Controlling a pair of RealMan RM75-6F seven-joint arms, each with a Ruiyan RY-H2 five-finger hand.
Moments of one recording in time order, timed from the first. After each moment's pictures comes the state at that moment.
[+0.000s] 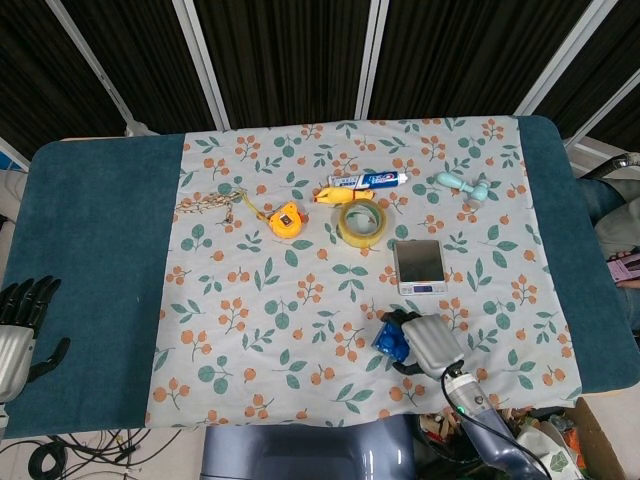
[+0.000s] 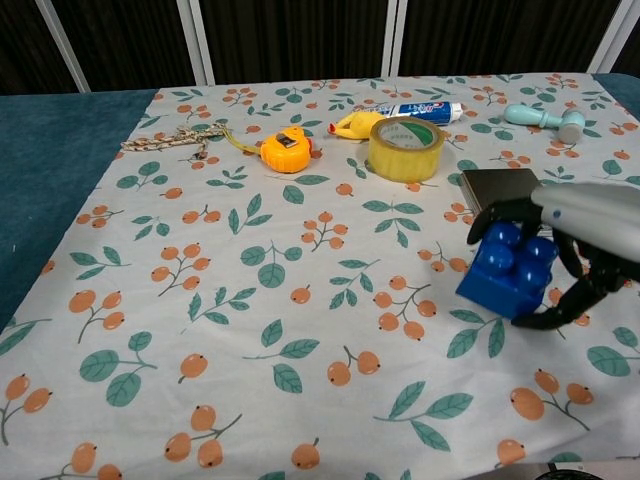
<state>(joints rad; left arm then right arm) -0.07 -1.13 -0.02 -1.61 1.60 1.56 0.14 0.48 -1.39 0.04 -1.85 -1.24 1.15 -0.46</state>
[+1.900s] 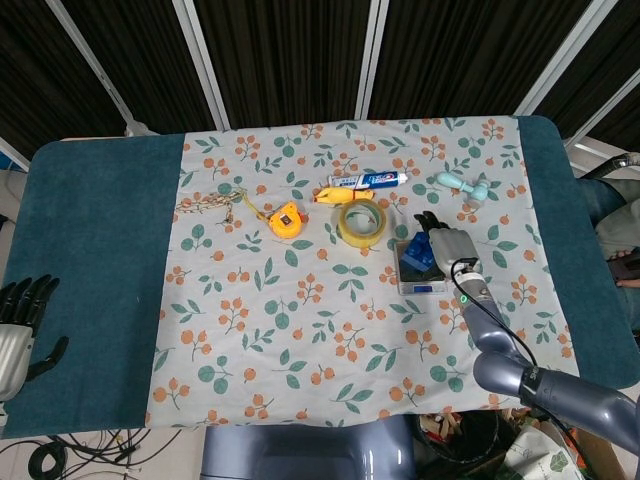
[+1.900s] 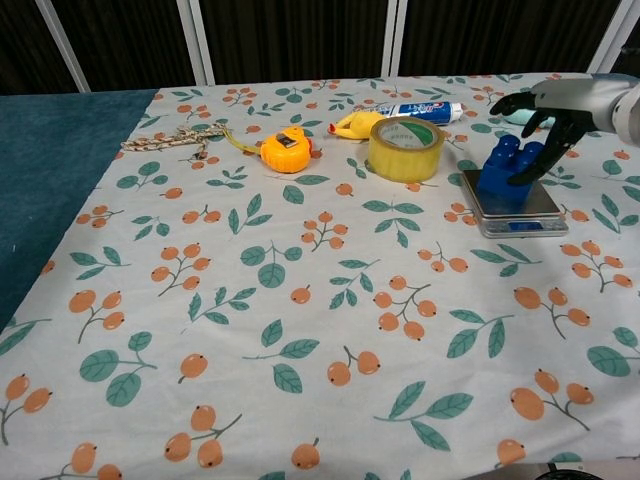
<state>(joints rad) -0.07 -1.12 -0.02 -1.61 1.58 1.56 0.14 0.82 -1.39 0.25 -1.44 -0.64 0.83 -0.40</state>
